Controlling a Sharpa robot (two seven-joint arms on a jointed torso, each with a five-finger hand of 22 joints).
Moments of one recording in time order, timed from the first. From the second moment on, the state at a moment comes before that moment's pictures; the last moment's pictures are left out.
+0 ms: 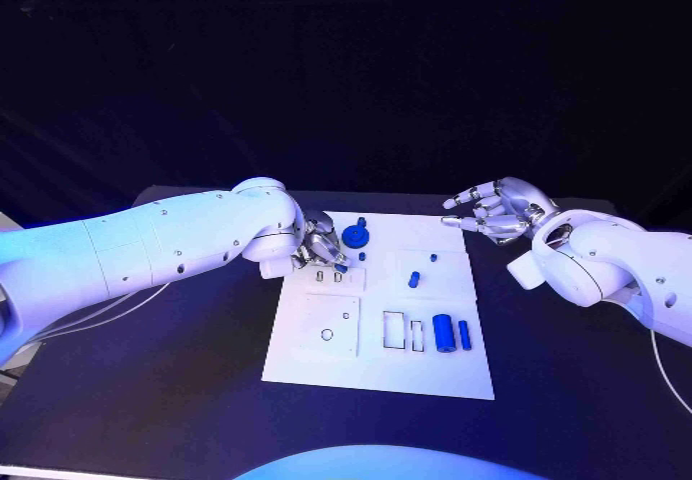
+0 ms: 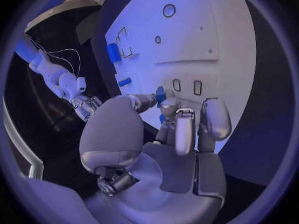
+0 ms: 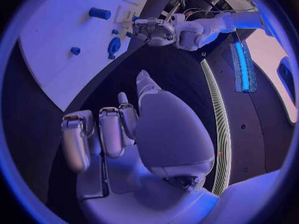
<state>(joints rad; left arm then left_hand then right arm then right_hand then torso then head) 1.30 -0.67 -0.08 1.35 -0.91 0.18 -0.53 1.12 -0.14 0.80 0.25 0.07 0.77 0.08 0.78 0.80 1.21 0.00 1.20 0.96 1.47 -0.05 1.52 1.31 0.10 1.34 0.06 1.38 1.13 1.30 -0.81 -0.15 1.41 -0.62 -0.33 0.10 1.45 -0.13 0.09 0.28 0.06 0.84 0.18 0.22 0.23 1.33 0.10 1.38 1.31 1.46 0.01 1.41 1.30 0.01 1.47 0.11 1.57 1.31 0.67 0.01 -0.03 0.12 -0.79</state>
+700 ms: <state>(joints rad) 1.26 -0.70 -0.09 1.41 -1.07 0.06 -0.53 1.05 -0.20 0.84 0.19 0.25 0.80 0.07 0.83 0.89 1.24 -0.03 1.19 0.91 1.47 -0.08 1.53 1.31 0.09 1.36 0.03 1.41 1.18 1.30 -0.81 -0.15 1.41 -0.64 -0.32 0.10 1.45 -0.13 0.09 0.28 0.06 0.84 0.18 0.22 0.23 1.33 0.10 1.38 1.31 1.46 0.01 1.41 1.30 0.01 1.47 0.11 1.57 1.31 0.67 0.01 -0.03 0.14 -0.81</state>
